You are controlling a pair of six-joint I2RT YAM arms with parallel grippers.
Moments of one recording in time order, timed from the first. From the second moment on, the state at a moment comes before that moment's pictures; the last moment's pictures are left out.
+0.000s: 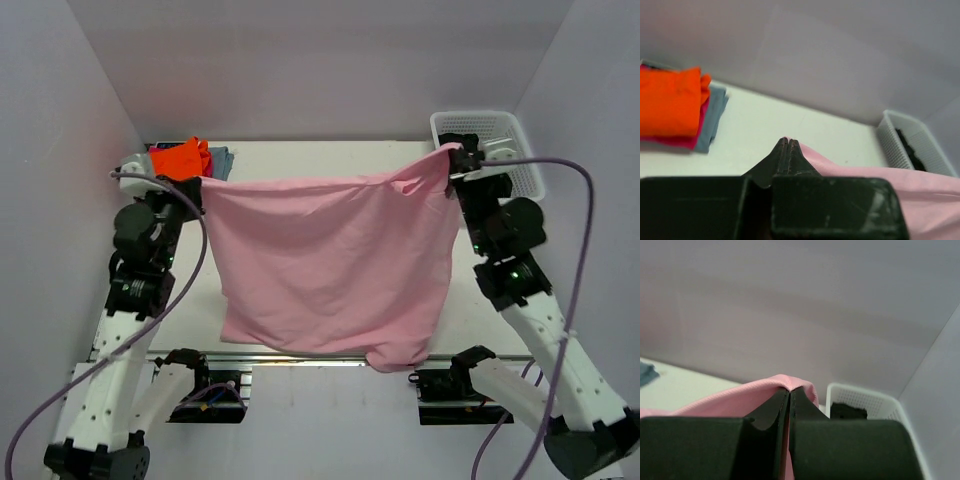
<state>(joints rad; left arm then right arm) -0.16 0.74 0.99 -0.15 -0.09 -0.42 0.42 0.81 1.00 0.15 0.17 -0.24</state>
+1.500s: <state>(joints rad) -0.09 2.27 1.73 0.00 -0.14 -0.42 0.23 2.21 1.74 0.15 0.14 -0.13</state>
